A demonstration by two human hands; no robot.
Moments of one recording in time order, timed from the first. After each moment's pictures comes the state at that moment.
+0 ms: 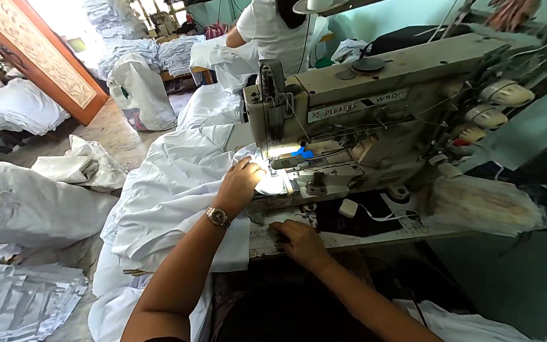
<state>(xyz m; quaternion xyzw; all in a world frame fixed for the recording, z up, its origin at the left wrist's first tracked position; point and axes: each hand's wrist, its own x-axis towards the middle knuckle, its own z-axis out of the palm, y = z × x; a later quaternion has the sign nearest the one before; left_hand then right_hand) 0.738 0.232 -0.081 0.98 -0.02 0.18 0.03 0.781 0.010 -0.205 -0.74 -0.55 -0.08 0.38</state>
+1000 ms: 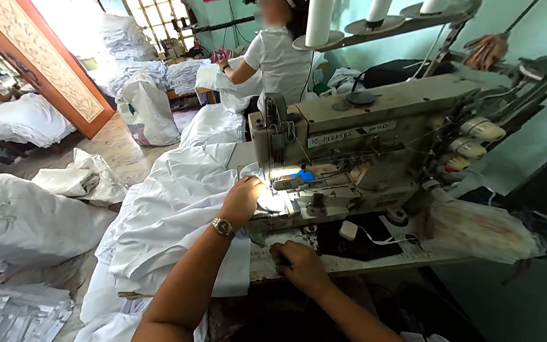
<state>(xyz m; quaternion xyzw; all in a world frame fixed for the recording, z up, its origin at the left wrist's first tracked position) 0.753 0.235 -0.077 0.98 0.00 0.19 0.11 0.777 0.010 -0.205 -0.76 -0.53 -0.09 0.36</state>
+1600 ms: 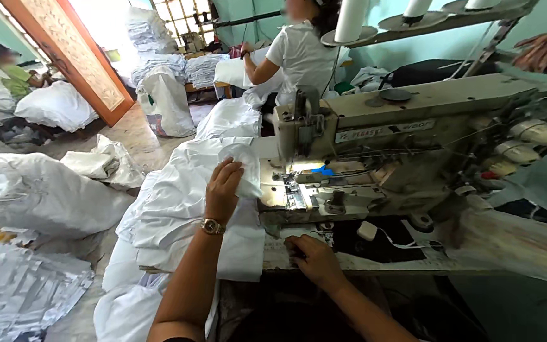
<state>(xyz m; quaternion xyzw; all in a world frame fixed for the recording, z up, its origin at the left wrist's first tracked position) 0.686 0.276 -0.076 0.87 0.04 0.49 0.04 0.775 0.012 -0.208 -0.76 -0.53 -0.09 0.36</state>
